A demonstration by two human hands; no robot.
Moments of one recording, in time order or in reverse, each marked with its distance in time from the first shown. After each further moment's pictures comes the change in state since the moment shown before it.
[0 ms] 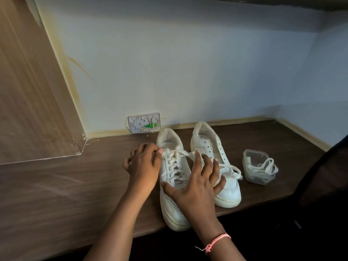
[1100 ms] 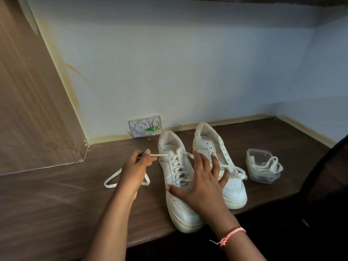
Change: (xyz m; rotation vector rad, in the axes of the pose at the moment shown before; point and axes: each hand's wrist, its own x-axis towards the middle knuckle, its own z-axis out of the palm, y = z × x) left_hand 0.015 -0.013 -0.027 -0.691 -0.275 -0.455; right_hand 0.018 0.006 -0.010 -0.037 -0.132 -0.093
